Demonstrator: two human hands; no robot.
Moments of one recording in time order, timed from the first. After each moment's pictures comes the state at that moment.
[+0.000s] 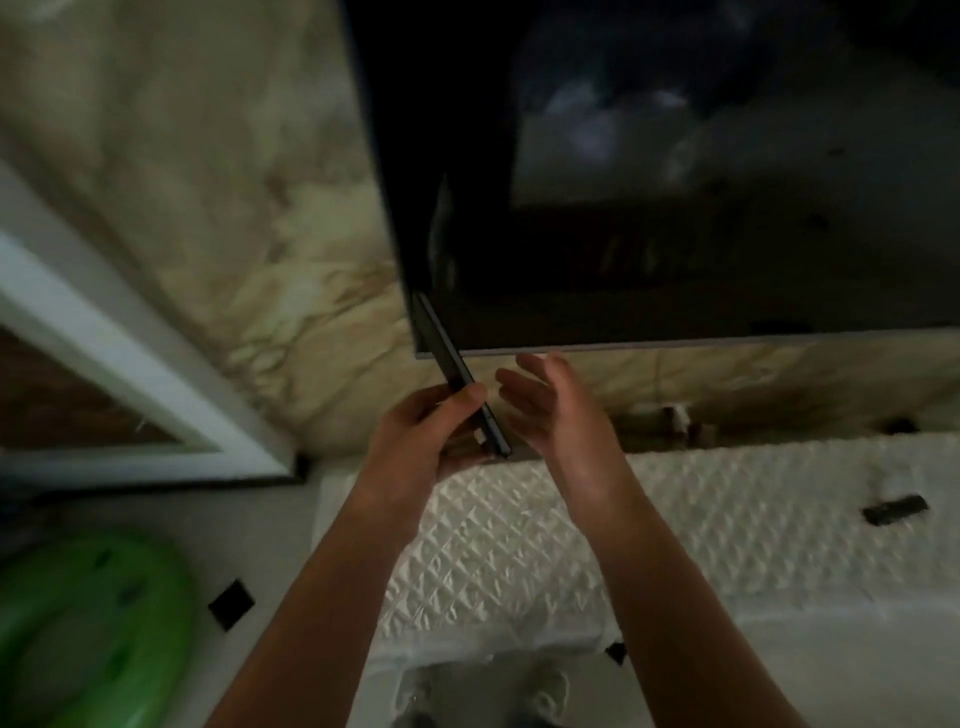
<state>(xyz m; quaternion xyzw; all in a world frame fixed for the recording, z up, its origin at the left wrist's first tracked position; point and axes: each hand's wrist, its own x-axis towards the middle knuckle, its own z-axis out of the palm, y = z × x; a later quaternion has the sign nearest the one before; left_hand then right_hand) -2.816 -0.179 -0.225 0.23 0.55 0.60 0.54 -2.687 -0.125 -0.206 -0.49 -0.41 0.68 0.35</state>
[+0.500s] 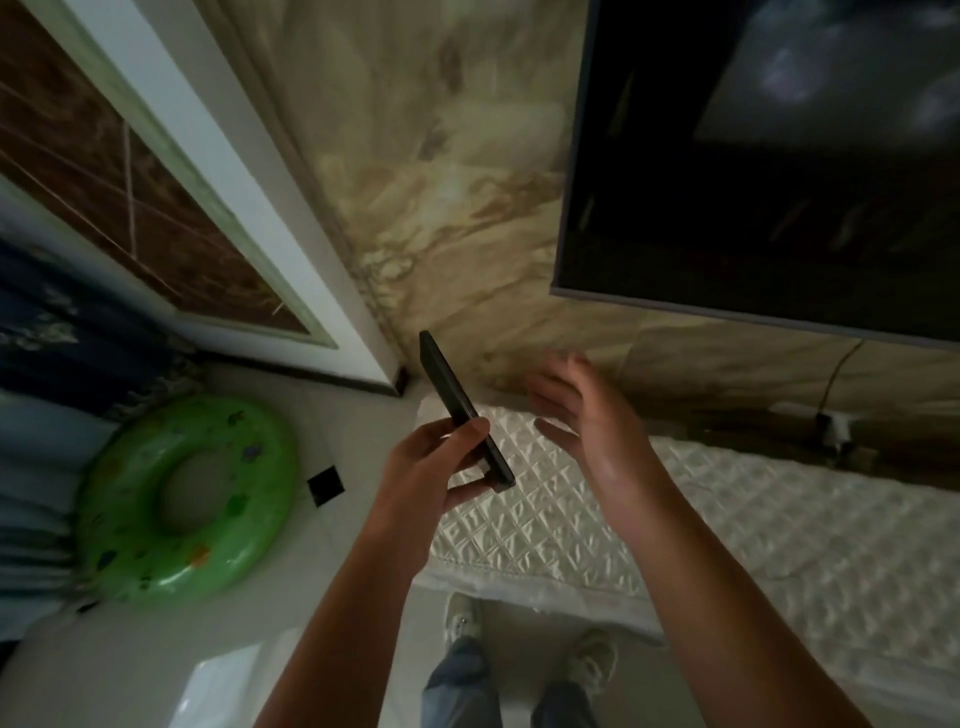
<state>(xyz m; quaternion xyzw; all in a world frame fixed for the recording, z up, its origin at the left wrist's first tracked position) -2.889 -0.272 -0.328 0.06 0.64 0.61 0.47 -2.777 -0.149 -0.283 -0.45 -0.44 0.75 0.20</state>
